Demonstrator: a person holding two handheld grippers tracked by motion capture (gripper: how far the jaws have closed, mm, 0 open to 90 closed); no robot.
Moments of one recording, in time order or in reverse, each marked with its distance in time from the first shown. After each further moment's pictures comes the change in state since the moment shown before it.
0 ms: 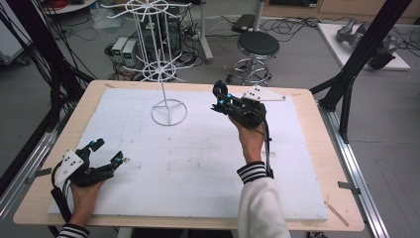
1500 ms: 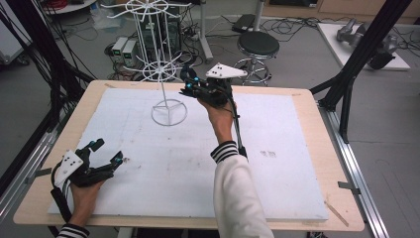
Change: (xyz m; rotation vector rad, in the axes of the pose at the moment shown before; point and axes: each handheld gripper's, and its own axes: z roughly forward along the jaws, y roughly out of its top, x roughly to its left) left arm 0.000 0.000 0.000 -0.005 -0.001 -0.007; right arm 0.018 0.034 0.089 0.020 0.107 -0.041
